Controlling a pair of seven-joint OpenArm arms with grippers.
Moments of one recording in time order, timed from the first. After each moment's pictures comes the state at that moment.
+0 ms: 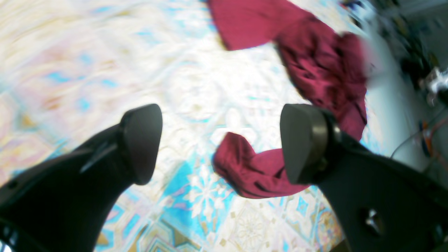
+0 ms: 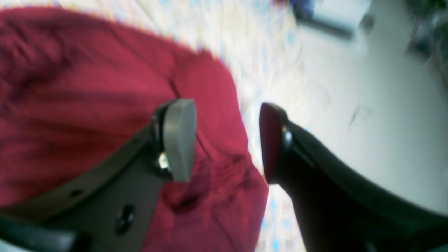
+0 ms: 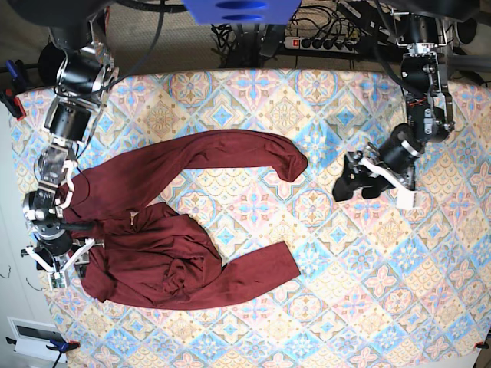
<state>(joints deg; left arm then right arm) 8.8 -21.3 -12.3 100.9 -58.3 -12.3 47.7 23.6 18.2 18.8 71.6 -9.7 25.7 -25.7</state>
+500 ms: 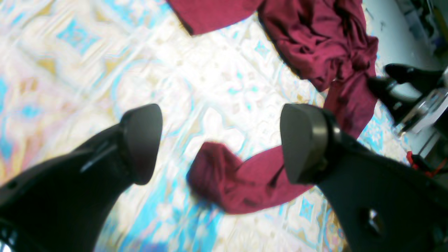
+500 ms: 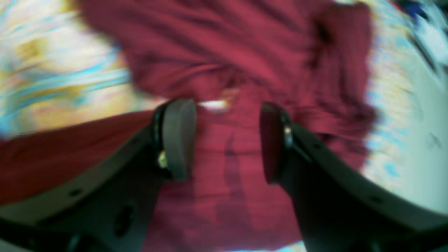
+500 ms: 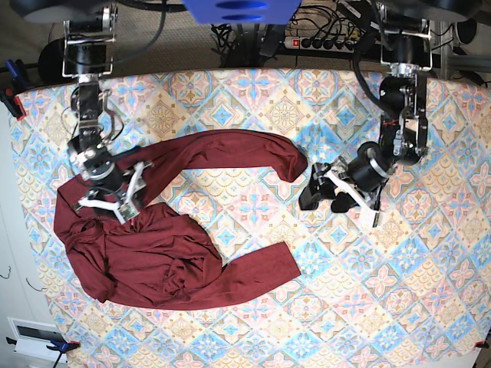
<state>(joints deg) -0.6 -17.7 -0.8 97.1 -50.4 -12.1 47.9 0.4 18.8 1.1 86.6 -9.6 26.1 -26.4</state>
